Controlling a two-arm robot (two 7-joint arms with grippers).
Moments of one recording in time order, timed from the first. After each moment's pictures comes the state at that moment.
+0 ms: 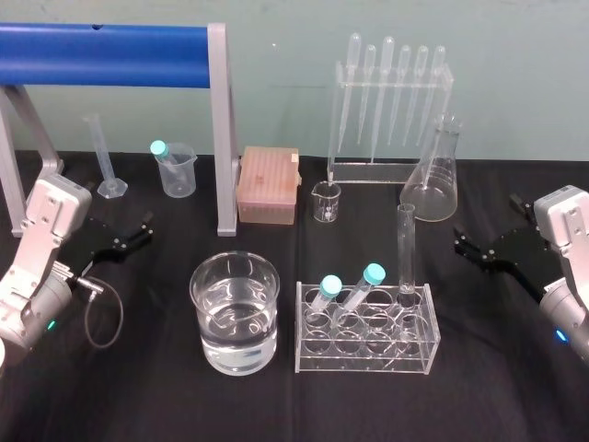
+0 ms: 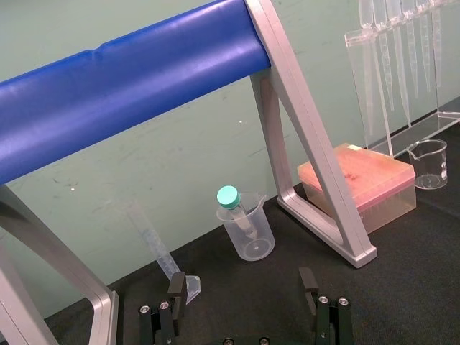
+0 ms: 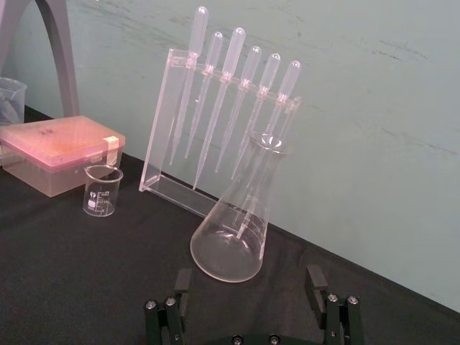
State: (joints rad) left arm -0.20 0.60 0.45 -1.41 -0.25 -0.12 0.03; right arm 0.20 0.60 -0.45 -1.41 0.25 -0.12 -0.03
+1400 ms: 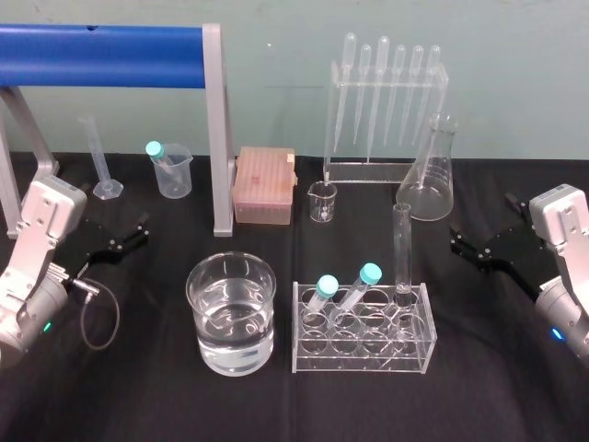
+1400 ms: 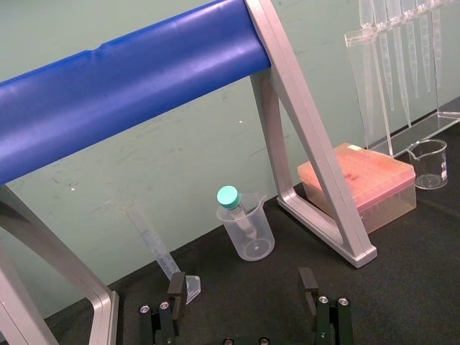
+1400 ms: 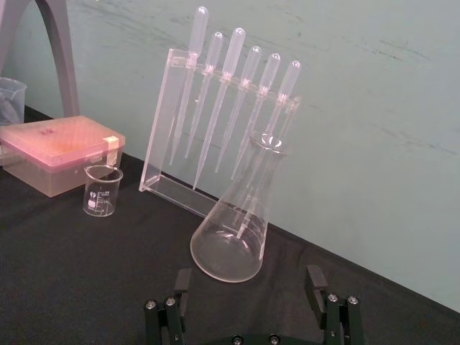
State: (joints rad) left arm -0.20 0.60 0.45 -1.41 -0.25 -0.12 0.03; right arm 0.20 0.60 -0.45 -1.41 0.25 -0.12 -0.03
